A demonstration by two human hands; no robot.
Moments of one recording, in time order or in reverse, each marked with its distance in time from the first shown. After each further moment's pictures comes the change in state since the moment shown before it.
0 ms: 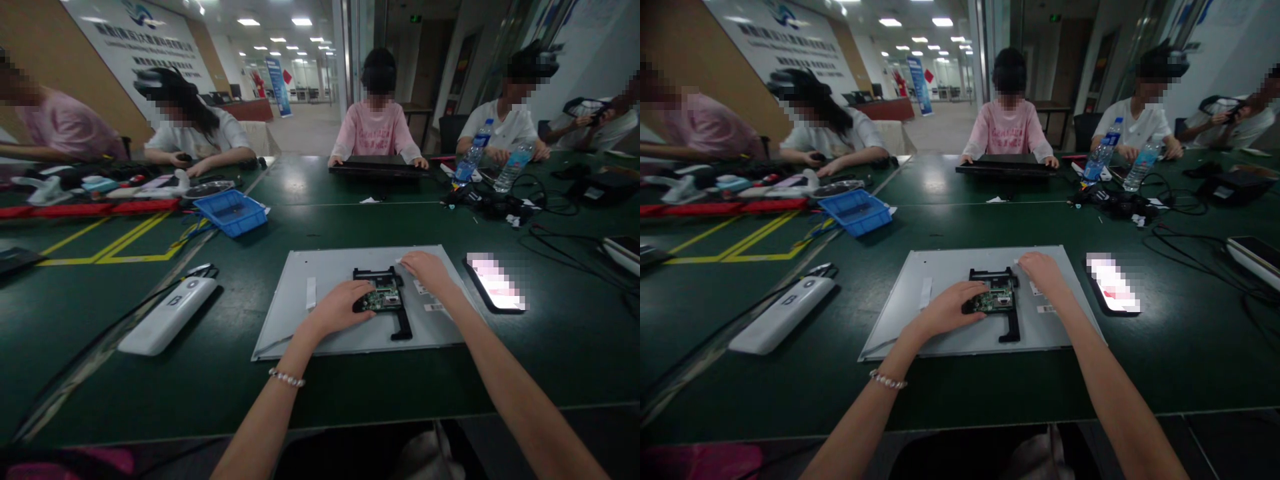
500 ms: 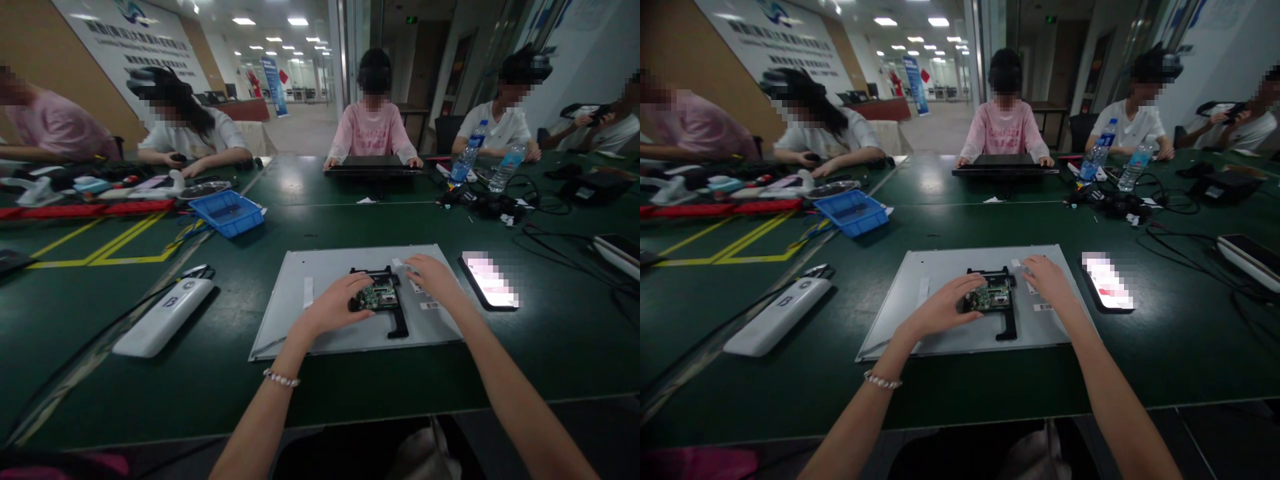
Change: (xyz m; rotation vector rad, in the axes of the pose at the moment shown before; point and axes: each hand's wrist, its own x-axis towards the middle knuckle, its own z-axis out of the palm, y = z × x) left_hand 0.000 0.005 -0.009 0.004 0.032 0.009; right_hand -0.028 0.007 -0.001 0.176 0.043 0.049
